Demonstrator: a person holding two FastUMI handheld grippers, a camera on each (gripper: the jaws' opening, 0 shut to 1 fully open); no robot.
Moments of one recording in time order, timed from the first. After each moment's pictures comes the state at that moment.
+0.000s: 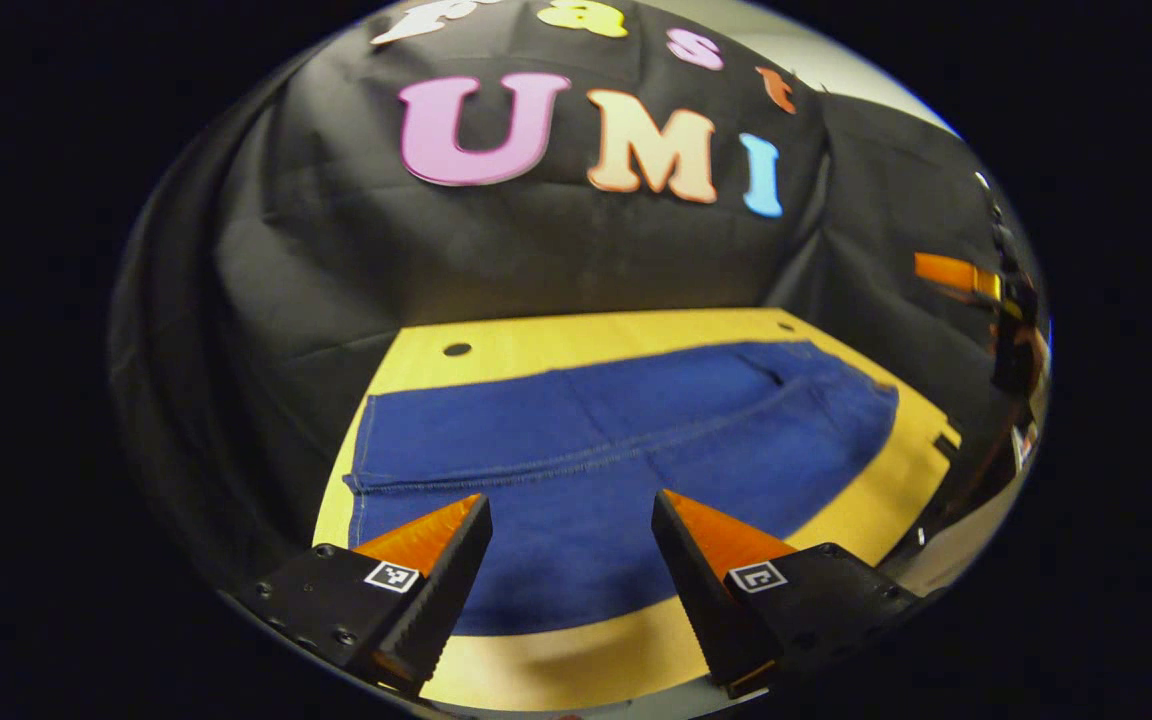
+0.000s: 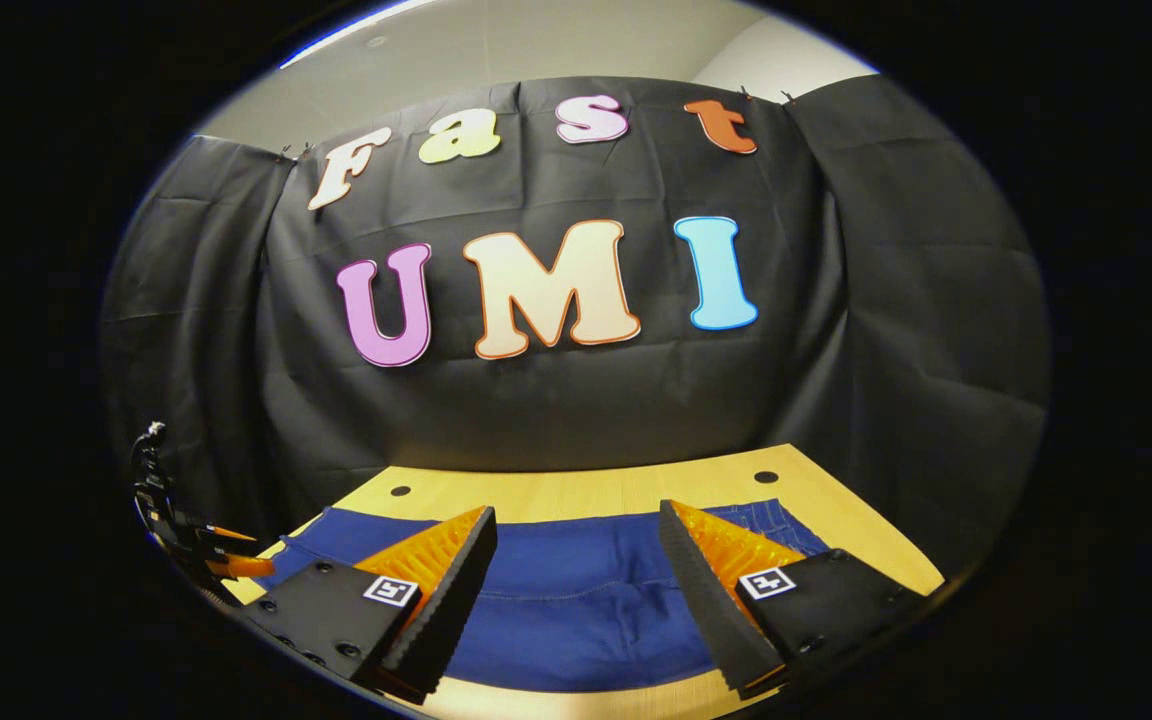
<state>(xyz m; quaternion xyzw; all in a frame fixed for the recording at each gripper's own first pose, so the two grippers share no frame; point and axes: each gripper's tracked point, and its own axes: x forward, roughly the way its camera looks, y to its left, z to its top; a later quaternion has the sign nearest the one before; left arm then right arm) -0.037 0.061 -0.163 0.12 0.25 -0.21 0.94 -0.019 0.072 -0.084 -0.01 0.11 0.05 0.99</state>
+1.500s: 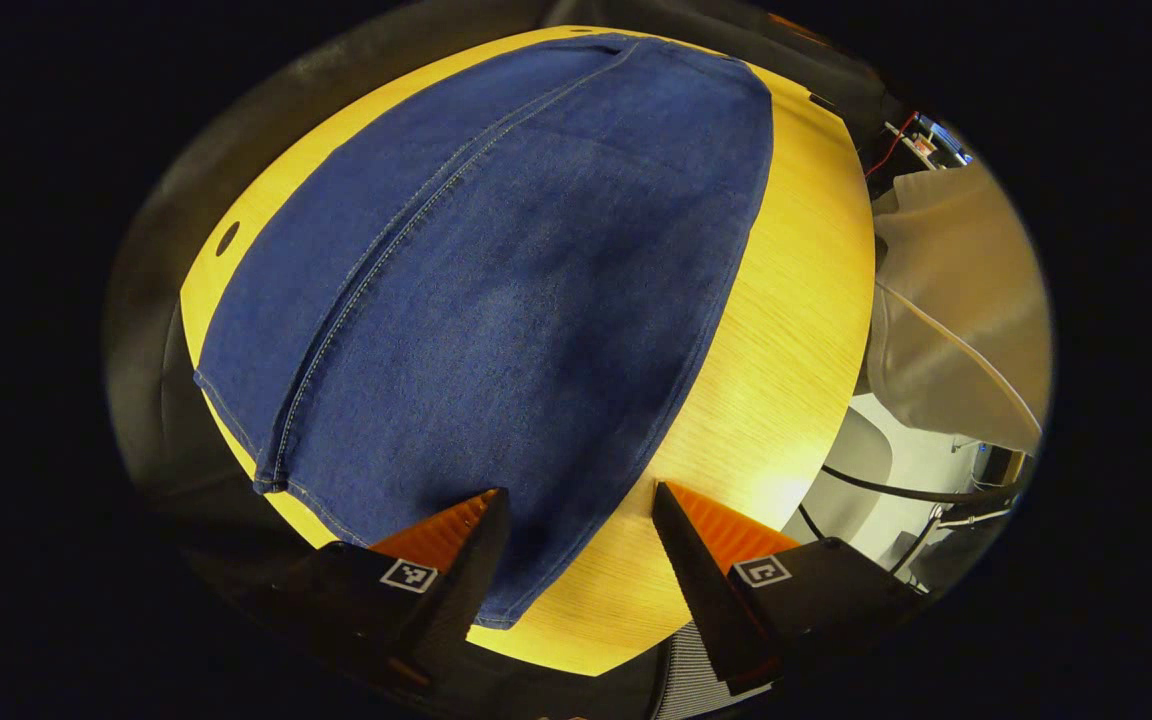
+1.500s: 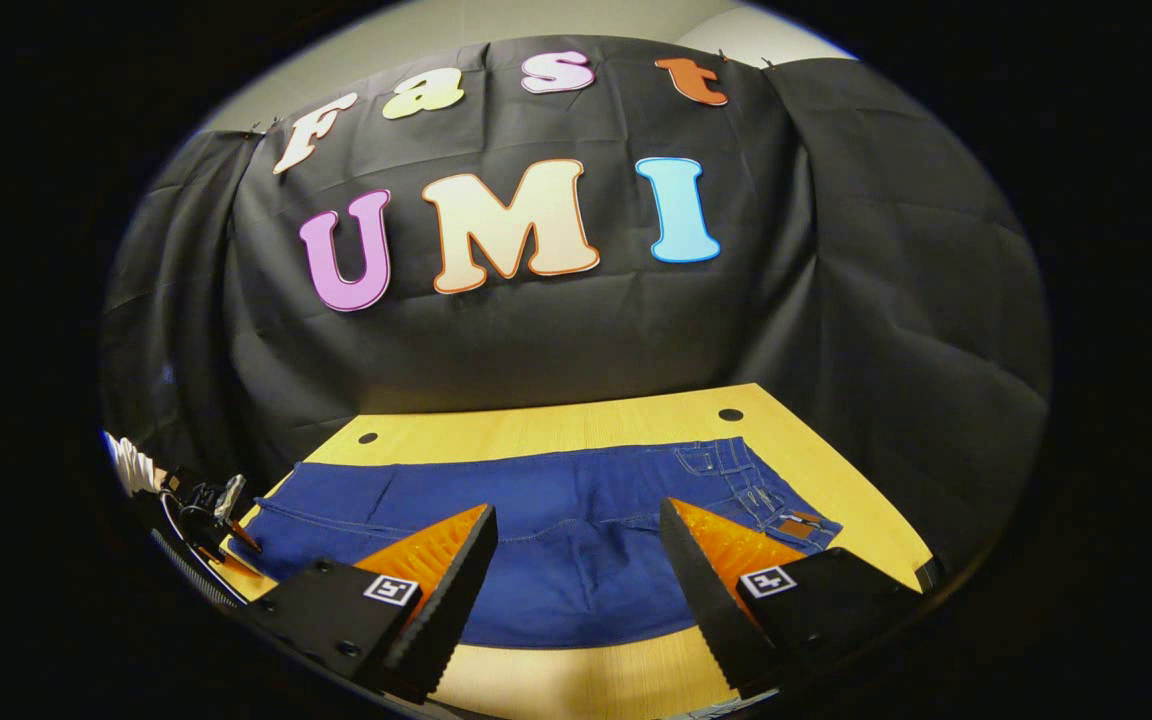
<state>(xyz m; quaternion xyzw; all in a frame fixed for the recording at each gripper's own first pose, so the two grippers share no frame) -0.067 0.165 -0.259 0.40 0.55 -0.36 0.64 -0.040 0.019 -0.141 -0.01 0.19 0.01 0.98</state>
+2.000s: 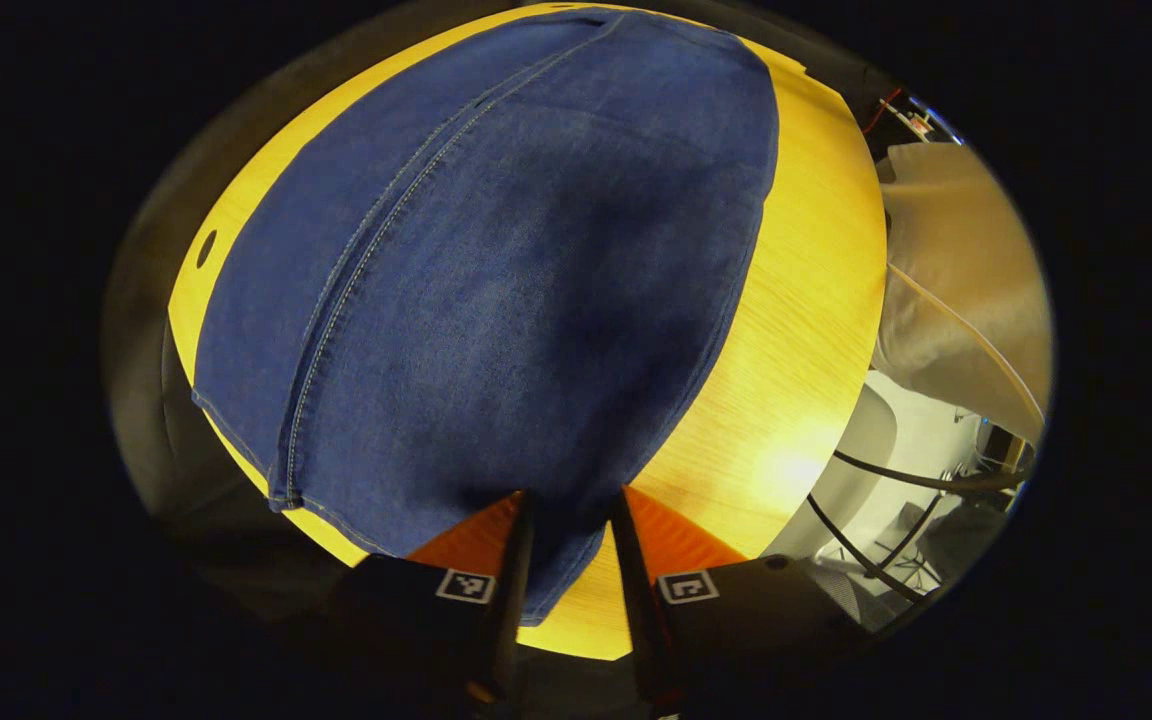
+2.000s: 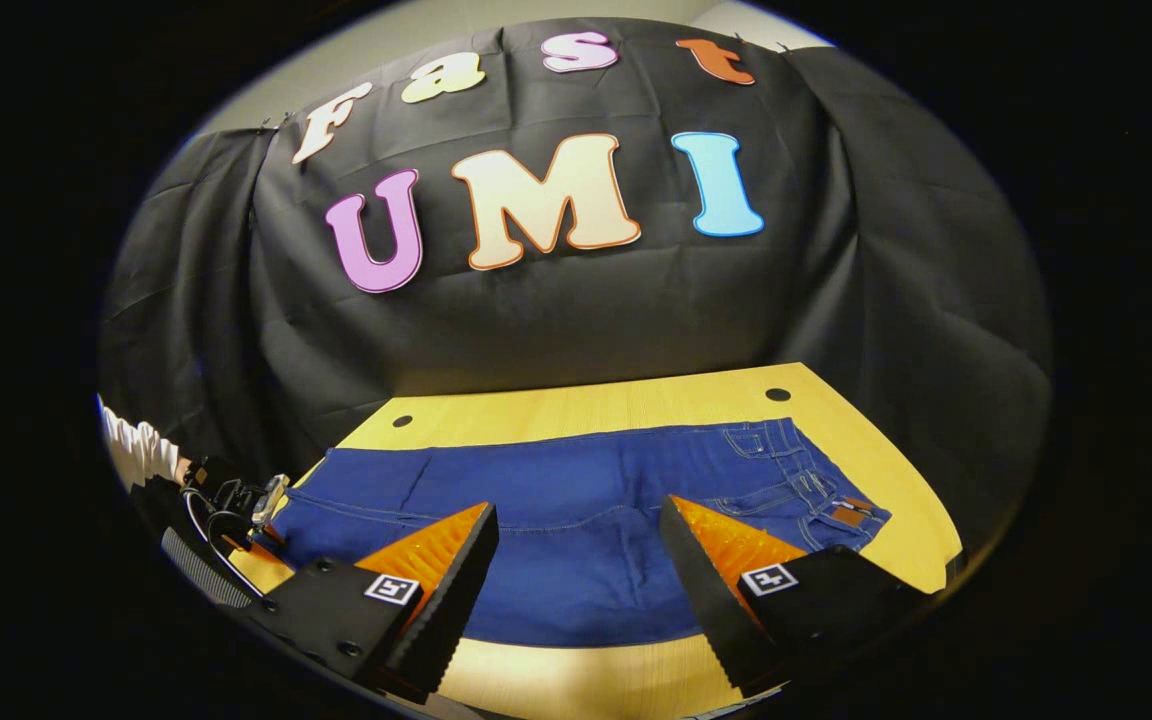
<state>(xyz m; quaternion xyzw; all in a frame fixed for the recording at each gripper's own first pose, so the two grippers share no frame) -0.052 0.172 -0.258 0.45 0.57 -0.36 0.59 -0.029 0.056 -0.163 0.00 0.22 0.06 0.97</state>
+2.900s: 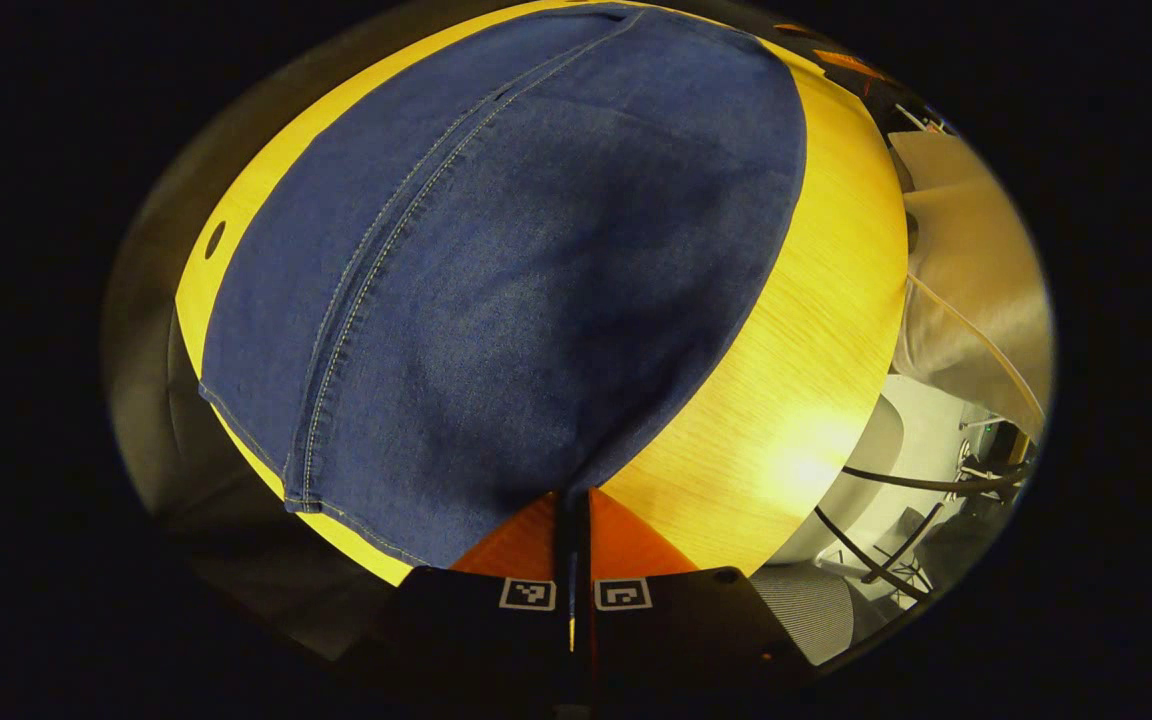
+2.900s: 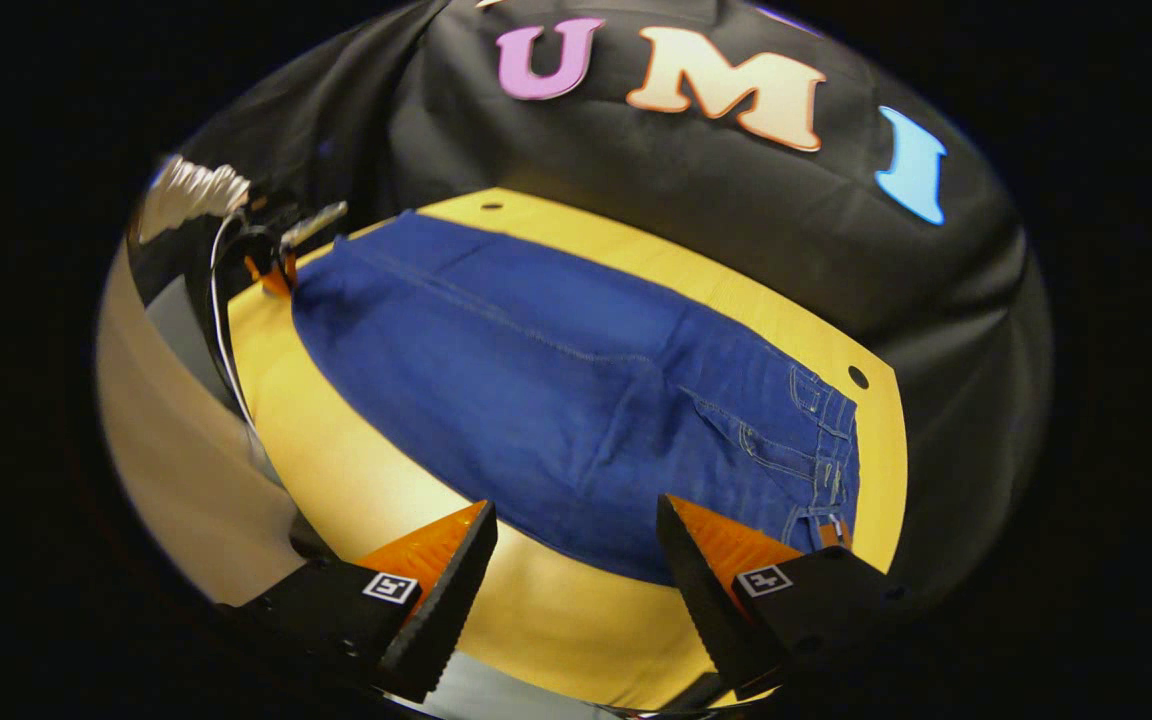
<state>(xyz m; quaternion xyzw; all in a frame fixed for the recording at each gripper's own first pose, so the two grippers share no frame) -0.046 0.172 -0.258 0.44 0.59 -0.33 0.59 -0.069 -0.027 -0.291 -0.28 0.42 0.26 0.82</state>
